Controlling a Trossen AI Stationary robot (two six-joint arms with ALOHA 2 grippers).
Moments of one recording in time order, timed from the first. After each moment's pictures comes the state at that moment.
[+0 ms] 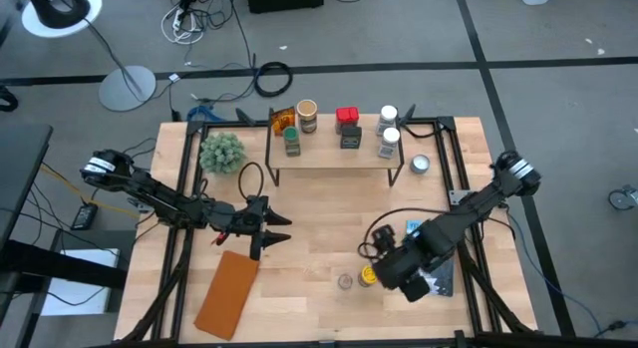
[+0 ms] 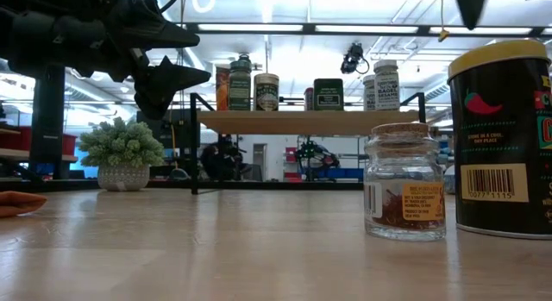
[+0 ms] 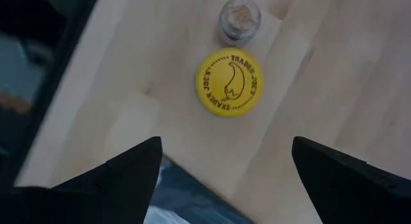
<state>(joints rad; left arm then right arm) -0.30 1.28 0.27 0.89 -0.21 -0.47 0.60 1.60 1.41 -1.08 0.09 0.12</state>
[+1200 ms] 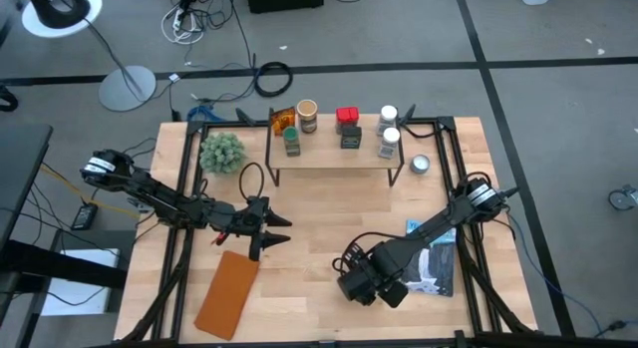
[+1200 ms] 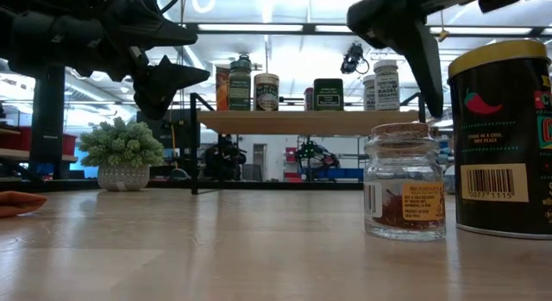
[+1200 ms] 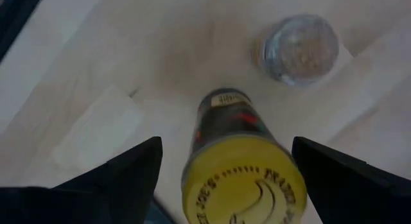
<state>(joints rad) -0.30 1.28 0.28 0.89 -0.18 -0.48 0.53 1.98 1.63 -1.13 -0.02 -0.25</state>
